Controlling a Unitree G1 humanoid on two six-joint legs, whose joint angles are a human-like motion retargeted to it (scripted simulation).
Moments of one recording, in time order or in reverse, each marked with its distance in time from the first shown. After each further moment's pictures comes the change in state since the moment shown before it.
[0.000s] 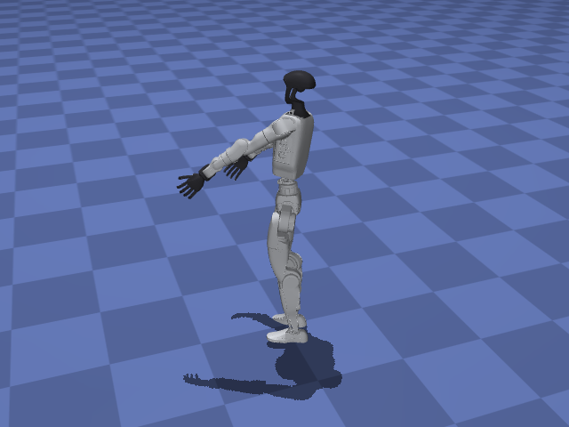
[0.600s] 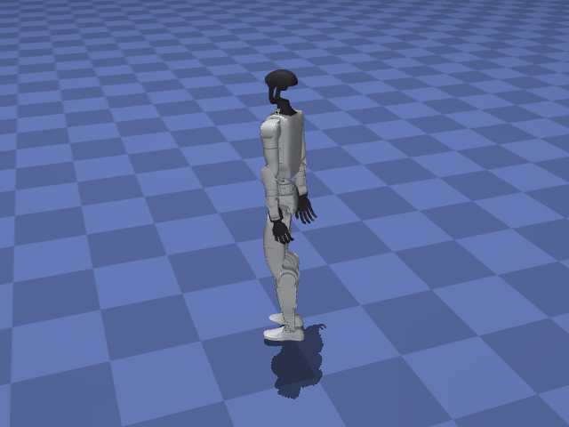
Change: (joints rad) left arm 0.898 -0.358 -0.087 -0.053 0.188 0.072 -0.185; right arm 0.872 0.152 0.220 -0.025 -0.560 0.016 -0.241; waist 0.016 -0.022 0.120; left_leg -0.009 -0.014 0.016 -0.017 0.001 0.015; right_leg -0.019 0.017 0.030 -0.011 0.005 -0.010
